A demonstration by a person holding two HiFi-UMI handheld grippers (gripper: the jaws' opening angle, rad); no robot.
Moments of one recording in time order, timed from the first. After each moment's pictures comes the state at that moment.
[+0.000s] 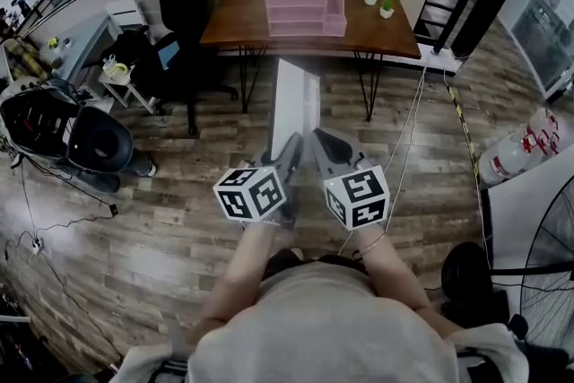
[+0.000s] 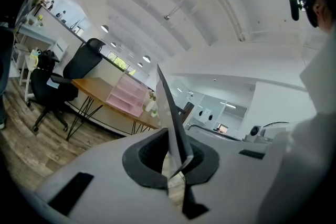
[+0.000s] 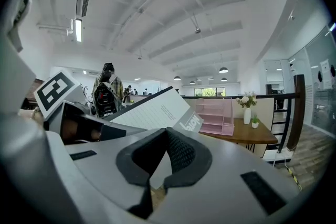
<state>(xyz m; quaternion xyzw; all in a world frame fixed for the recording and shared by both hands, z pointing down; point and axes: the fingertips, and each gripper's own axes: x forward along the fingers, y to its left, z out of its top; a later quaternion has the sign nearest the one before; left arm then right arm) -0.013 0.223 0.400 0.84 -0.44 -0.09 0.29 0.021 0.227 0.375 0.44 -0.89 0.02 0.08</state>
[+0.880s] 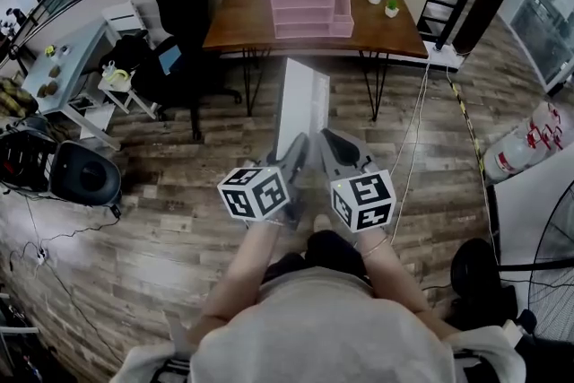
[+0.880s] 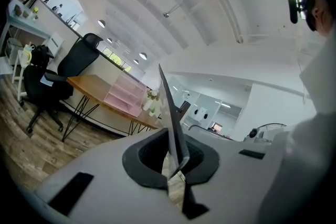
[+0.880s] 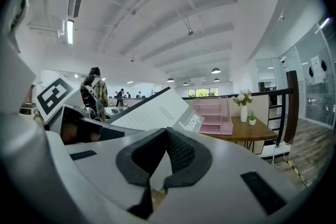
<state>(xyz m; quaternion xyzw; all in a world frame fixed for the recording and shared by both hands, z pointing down) -0.039 0.197 0.407 0.86 -0.41 -0.09 0.30 -0.001 0.203 0.382 0.48 -0.88 0.04 0.06</state>
